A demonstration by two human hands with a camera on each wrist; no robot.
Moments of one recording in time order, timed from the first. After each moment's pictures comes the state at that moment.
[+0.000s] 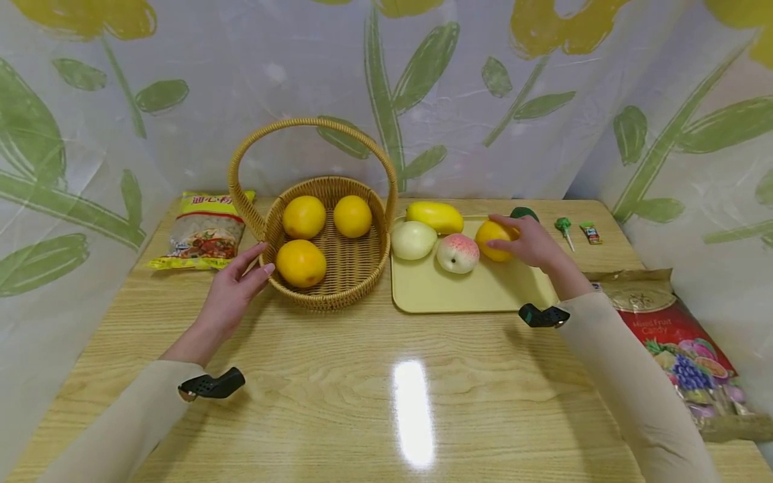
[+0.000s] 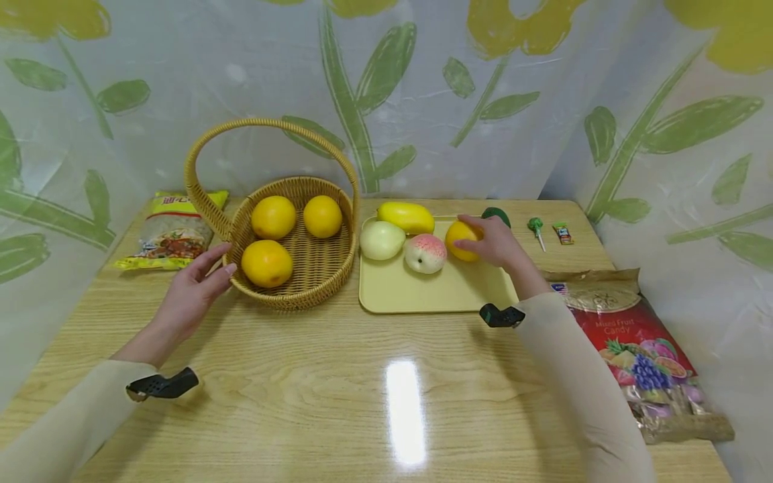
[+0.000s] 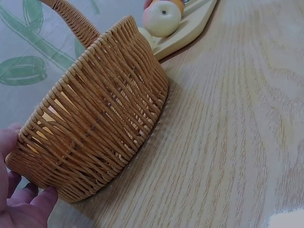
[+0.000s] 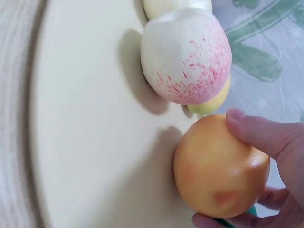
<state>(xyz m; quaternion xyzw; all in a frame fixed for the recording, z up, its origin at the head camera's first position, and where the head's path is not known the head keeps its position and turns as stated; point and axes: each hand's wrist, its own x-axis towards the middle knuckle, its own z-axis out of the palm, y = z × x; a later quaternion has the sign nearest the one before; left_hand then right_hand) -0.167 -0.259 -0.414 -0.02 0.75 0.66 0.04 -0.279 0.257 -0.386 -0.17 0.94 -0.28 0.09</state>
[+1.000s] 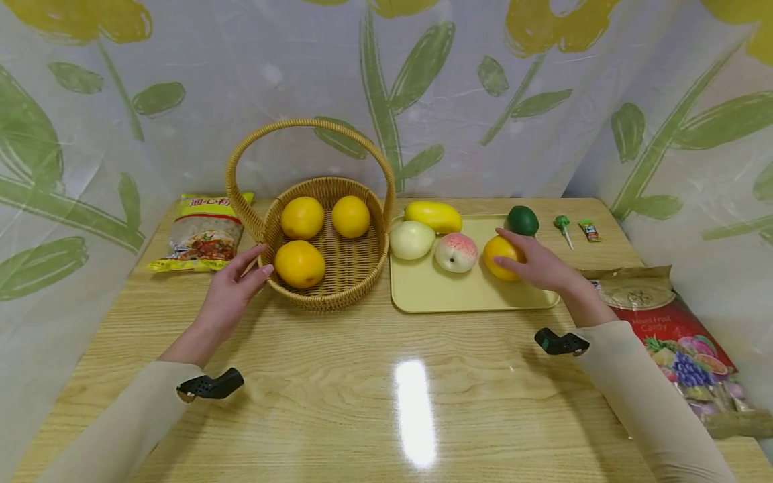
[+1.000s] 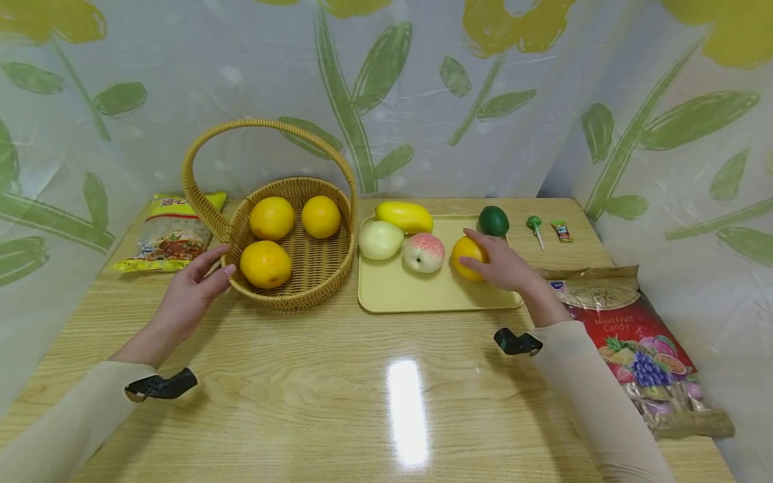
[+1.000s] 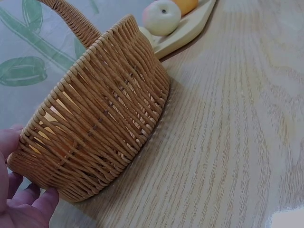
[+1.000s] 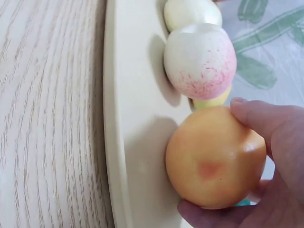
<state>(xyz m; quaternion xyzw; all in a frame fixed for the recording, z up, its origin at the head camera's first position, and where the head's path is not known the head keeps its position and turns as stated) -0.166 -0.260 -0.412 -0.03 0.77 0.63 0.05 -0.240 0.268 -0.390 -0.19 0.92 -0.31 0.13</state>
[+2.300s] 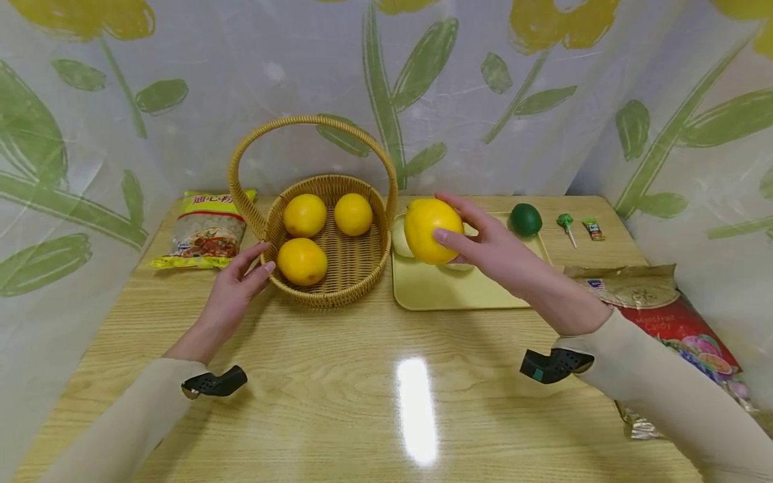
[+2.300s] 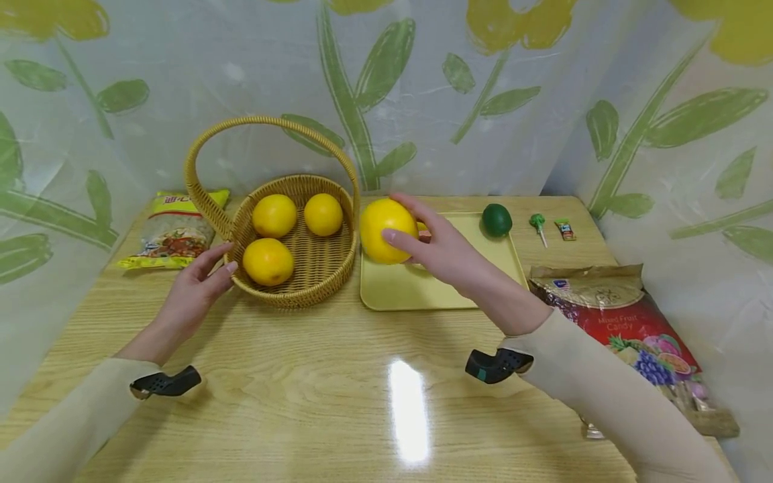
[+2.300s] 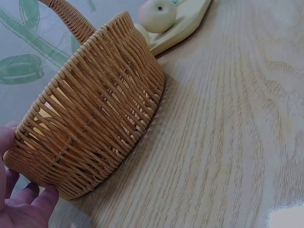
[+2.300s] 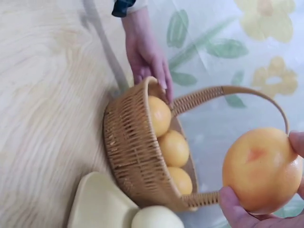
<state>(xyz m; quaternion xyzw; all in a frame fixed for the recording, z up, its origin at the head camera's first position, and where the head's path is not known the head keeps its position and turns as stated) -0.167 -0.259 -0.415 -0.04 0.77 0.63 0.05 -0.190 0.154 -0.296 -0.17 0.78 -0.58 0.18</state>
